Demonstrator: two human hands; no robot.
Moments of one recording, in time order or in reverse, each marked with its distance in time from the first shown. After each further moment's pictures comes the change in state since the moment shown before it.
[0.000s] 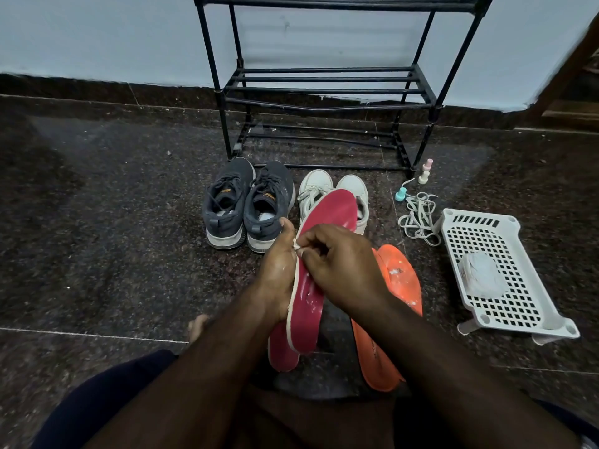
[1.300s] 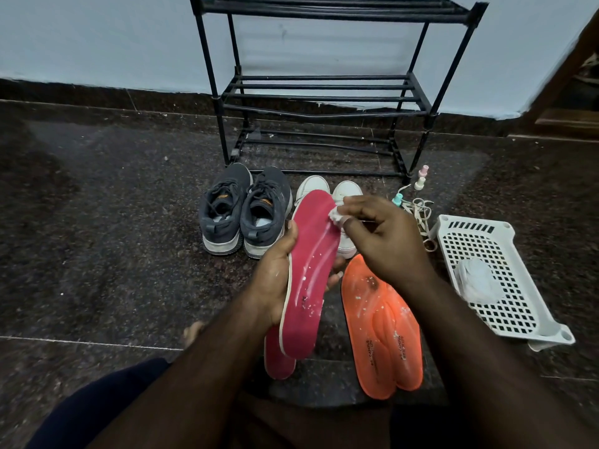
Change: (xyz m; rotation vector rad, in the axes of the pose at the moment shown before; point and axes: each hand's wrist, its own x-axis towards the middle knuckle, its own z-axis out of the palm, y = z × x) left_hand -0.004 0.006 0.000 0.153 0.067 -0.002; right_hand 0.027 0.031 -0.049 0.108 0.110 0.117
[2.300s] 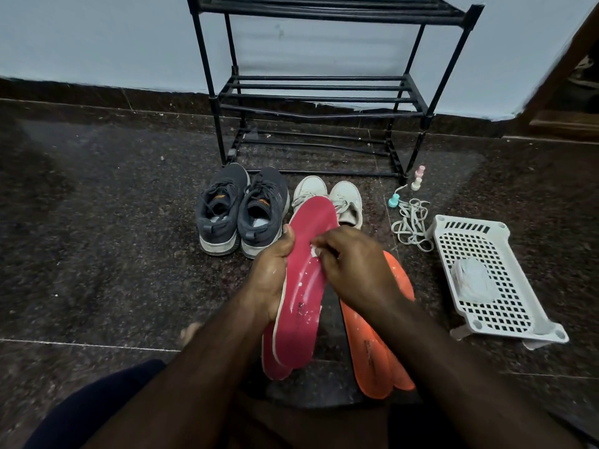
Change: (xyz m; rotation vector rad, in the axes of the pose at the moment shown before) left_hand 0.001 0.001 0.000 -0.102 -0.050 -0.003; right_hand -0.024 0.005 0.034 -0.309 -0.108 -0.183
